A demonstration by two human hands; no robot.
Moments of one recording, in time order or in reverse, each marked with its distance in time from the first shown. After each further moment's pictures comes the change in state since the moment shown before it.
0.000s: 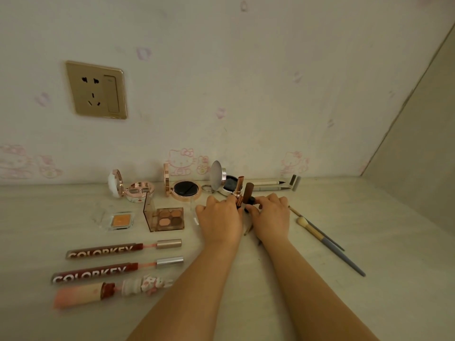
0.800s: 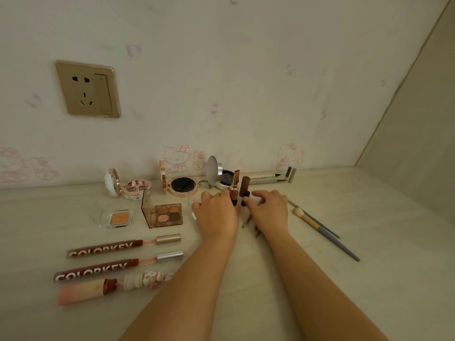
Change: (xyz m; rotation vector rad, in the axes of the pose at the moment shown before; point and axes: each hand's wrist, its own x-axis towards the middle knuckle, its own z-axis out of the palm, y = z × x) left_hand 0.003 -0.003 0.008 0.016 0.010 -0.037; right_hand -0.007 0.001 -0.005 0.291 -0.004 0.167
